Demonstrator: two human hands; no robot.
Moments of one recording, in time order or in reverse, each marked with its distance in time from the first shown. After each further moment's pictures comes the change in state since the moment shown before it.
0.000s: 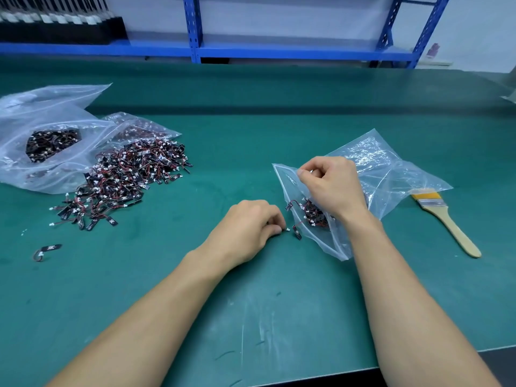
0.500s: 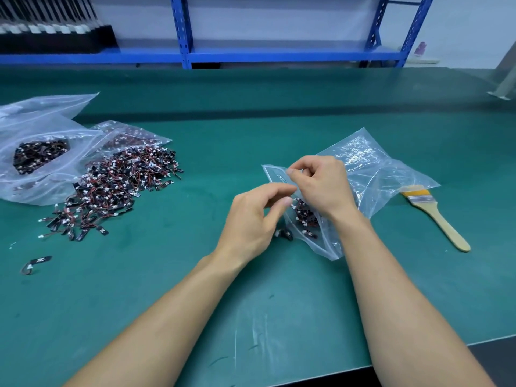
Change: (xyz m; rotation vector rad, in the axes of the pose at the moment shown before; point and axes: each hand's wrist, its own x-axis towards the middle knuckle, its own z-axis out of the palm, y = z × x) left_hand 0.015 0.030 0.010 -0.455 0.404 0.021; right_hand 0.001 -0.002 0.000 0.087 0.008 -0.018
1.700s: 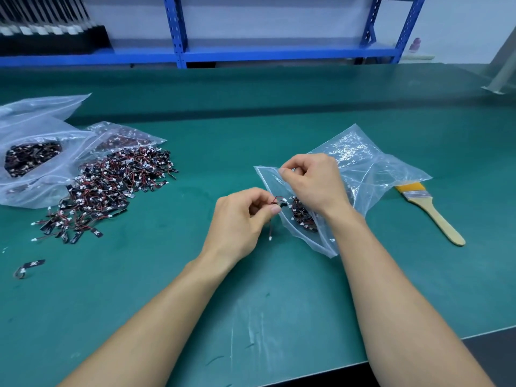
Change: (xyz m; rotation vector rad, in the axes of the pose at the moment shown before) left_hand -0.006 -0.007 -0.008 0.036 -0.017 -0.179; right_hand -0.001 -0.004 0.000 -0.047 -0.019 -0.021
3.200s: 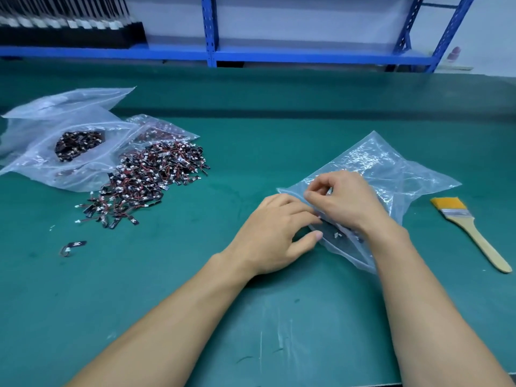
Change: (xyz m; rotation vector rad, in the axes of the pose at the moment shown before) left_hand -0.005 -0.006 -0.015 0.481 -0.267 0.452; right_hand -0.009 -0.012 -0.003 -0.235 -0.277 0.003
